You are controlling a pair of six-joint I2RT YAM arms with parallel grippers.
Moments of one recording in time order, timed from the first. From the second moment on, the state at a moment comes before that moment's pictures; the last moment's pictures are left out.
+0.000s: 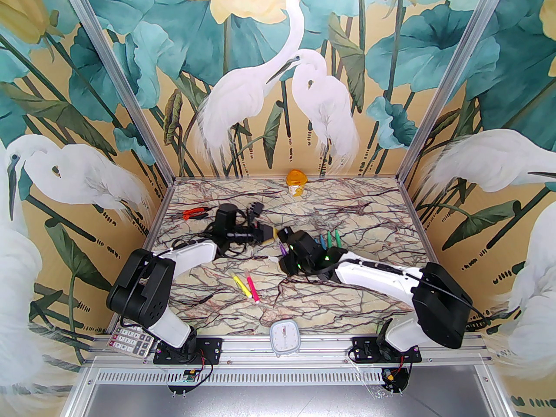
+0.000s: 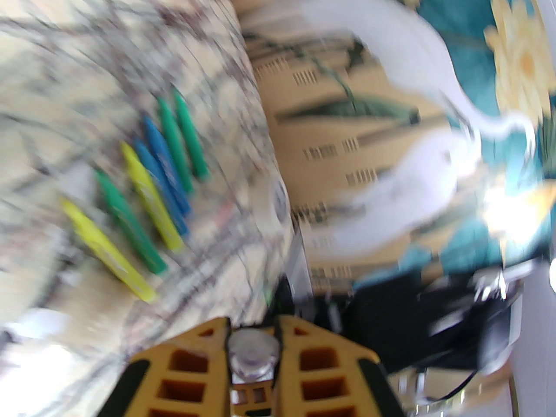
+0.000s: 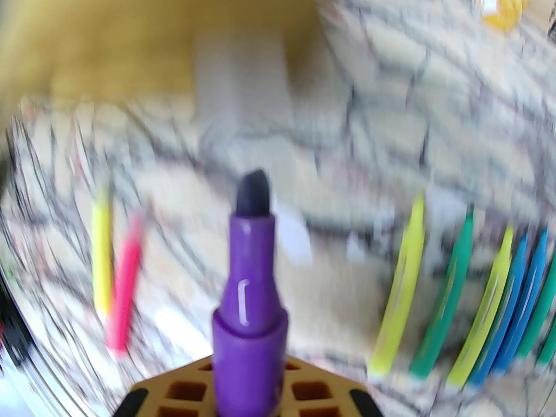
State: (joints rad) left arm -0.30 1.62 0.84 0.30 0.95 -0.83; right arm 0.89 1.50 0.87 -0.31 -0.05 0.36
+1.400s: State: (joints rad) left arm -0.44 1.84 1.21 -0.69 0.24 -0.34; right arm 0.84 1.79 0.99 -0.26 0.17 0.47
